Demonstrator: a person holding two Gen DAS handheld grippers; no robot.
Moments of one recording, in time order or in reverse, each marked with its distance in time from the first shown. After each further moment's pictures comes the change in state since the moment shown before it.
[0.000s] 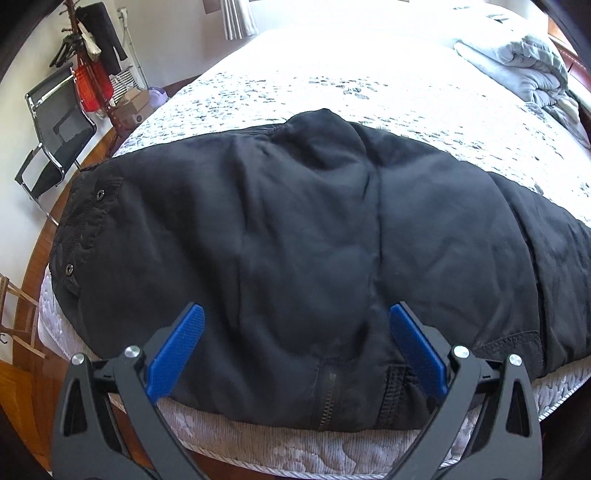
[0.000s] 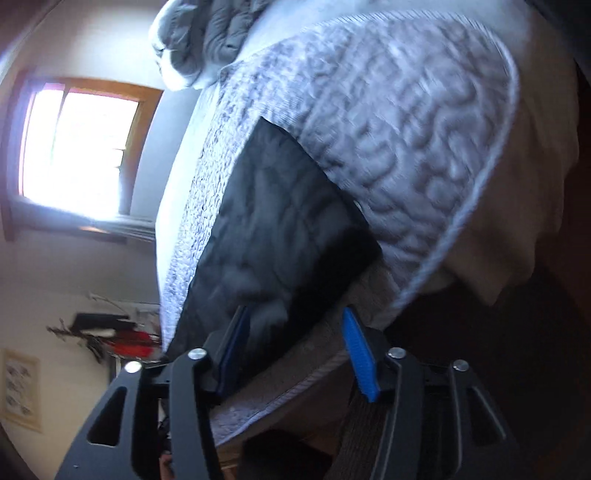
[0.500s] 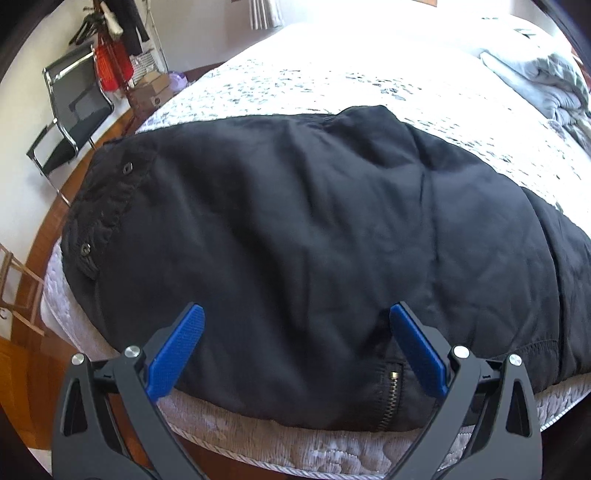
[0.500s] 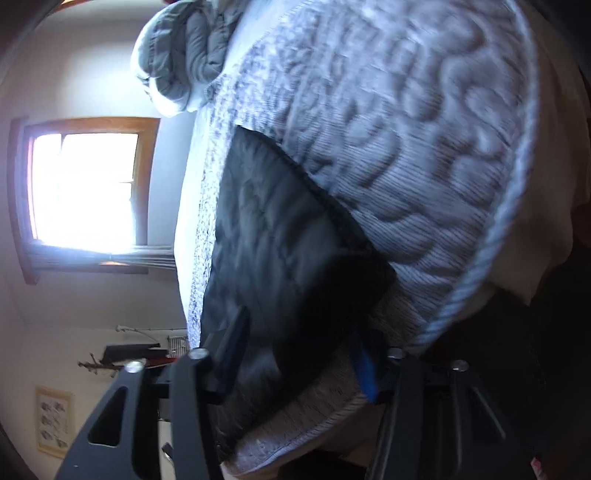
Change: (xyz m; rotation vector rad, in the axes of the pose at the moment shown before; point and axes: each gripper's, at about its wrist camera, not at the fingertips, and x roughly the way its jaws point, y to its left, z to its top) left arm 0.008 0.036 -0.002 -0.082 0.030 0.026; right arm 0.036 -0.006 0.016 0.043 -0.057 0.085
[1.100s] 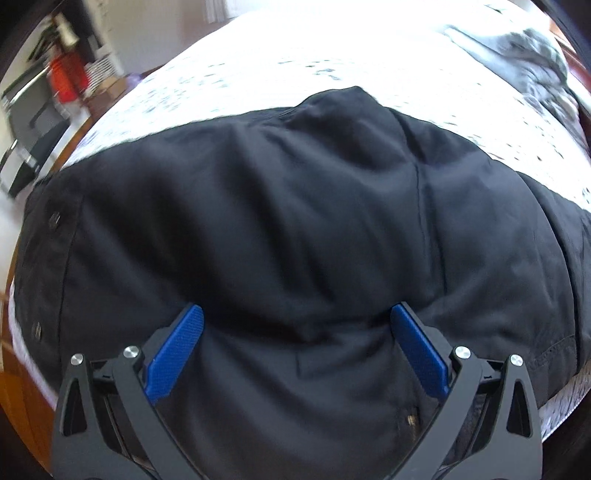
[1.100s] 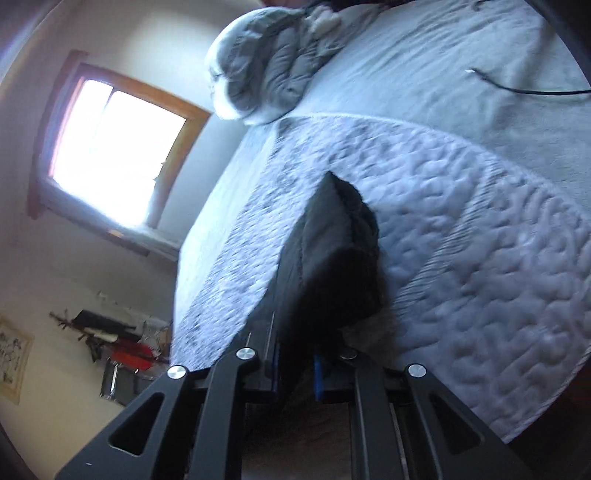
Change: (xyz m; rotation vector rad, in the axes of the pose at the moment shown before) left arm 0.039 -0.096 0.040 0.113 0.040 -0.094; right arm -0.021 0.078 0.106 -0.243 -0.128 -0.078
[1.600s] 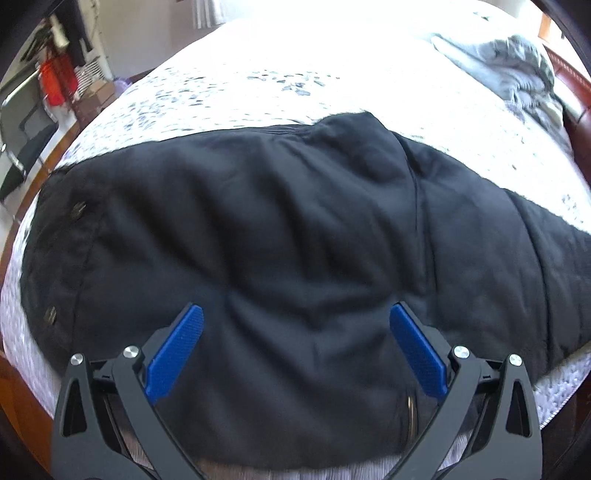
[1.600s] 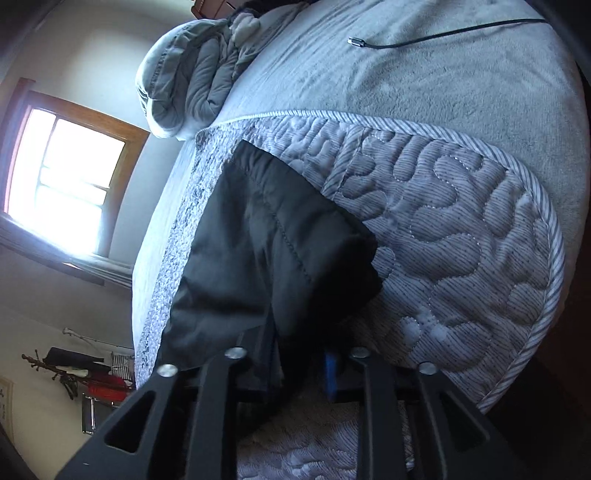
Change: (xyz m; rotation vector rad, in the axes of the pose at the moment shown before) left arm -0.024 -0.007 -0.005 -0.034 -0.028 -0.069; right arm 0.004 -0.064 -0.020 0.130 -0.018 -0.130
